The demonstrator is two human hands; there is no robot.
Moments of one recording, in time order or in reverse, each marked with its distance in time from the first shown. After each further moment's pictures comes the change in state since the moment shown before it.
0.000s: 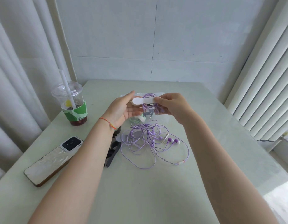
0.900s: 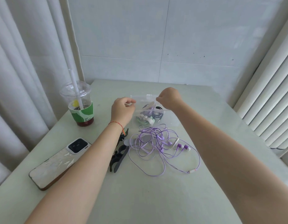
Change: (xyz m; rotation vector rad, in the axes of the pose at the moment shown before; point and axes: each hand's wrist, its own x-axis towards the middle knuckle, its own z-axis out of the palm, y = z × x) left_hand 0.037 -0.025 -0.042 0.779 0.497 0.354; right_hand 0.088 -0.002 0.035 -0.977 0.144 -0.030
